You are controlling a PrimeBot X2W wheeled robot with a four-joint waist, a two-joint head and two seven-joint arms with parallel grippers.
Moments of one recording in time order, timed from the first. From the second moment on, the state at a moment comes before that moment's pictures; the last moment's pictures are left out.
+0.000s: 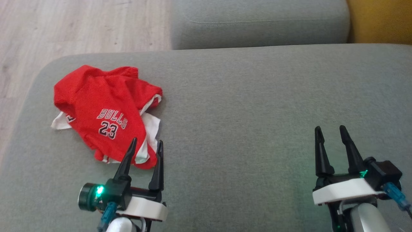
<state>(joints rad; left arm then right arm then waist) -0.07 0.06 -0.29 0.25 -0.15 0.03 -0.25 -0.03 -0.04 0.02 0.23 0.19 0.13 -0.25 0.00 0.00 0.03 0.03</state>
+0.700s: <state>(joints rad) -0.03 0.05 -0.25 0.27 -0.11 0.02 -0.25 0.02 -0.04 0.14 0.23 0.20 0.13 -0.25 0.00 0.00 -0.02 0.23</state>
